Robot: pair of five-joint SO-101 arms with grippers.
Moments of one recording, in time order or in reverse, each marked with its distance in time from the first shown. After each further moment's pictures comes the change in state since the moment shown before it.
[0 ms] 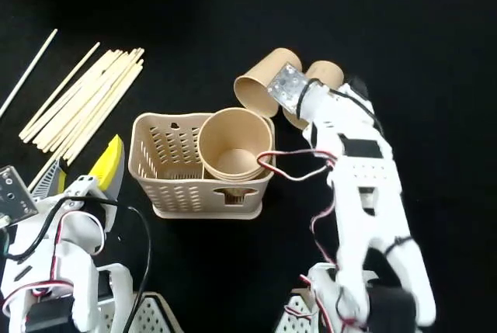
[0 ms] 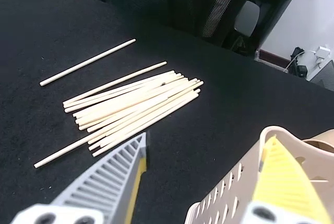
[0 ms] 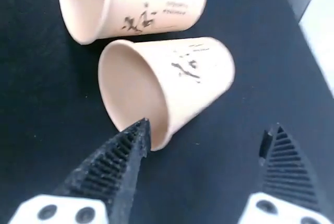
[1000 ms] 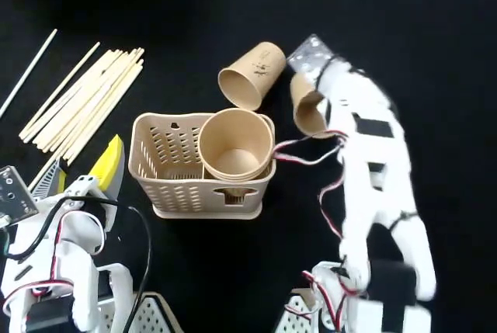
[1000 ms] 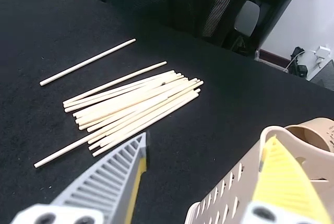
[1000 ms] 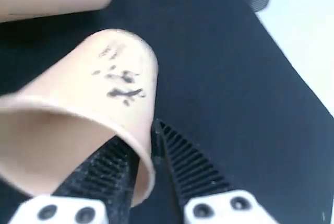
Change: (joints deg) left arm 0.0 0.0 0.0 0.0 0.0; right arm 6.4 4.4 -9.6 -2.0 -4.9
